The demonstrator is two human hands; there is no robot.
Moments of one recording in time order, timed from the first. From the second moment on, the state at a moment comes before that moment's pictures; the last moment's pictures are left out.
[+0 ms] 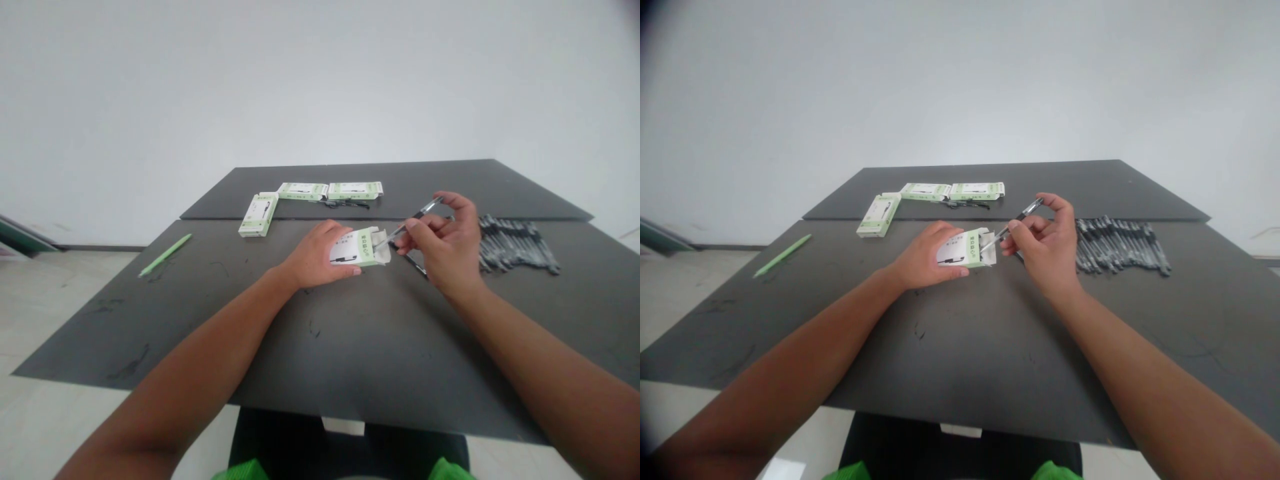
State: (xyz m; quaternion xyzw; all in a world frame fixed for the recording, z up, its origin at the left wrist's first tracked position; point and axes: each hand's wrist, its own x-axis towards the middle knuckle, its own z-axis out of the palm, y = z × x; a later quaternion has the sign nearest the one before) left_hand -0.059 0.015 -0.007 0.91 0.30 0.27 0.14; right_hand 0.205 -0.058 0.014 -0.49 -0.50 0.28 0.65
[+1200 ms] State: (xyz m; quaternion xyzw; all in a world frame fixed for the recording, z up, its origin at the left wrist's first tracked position) left_hand -0.056 0.016 -0.007 0.89 0.31 0.30 0.13; right_hand 0.209 -0.057 0.002 -0.48 -0.68 0.26 0.50
